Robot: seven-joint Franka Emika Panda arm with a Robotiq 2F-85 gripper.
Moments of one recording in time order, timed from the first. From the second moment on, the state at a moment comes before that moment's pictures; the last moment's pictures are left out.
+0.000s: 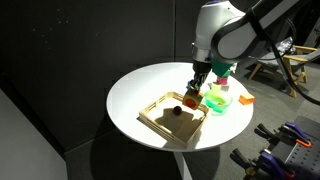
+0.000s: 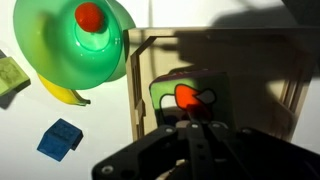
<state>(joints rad) 0.20 0.13 0.04 -2.33 -0.16 2.53 0.18</state>
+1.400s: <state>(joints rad) 0.03 -0.06 0.00 -2.32 0.06 2.21 0.15</state>
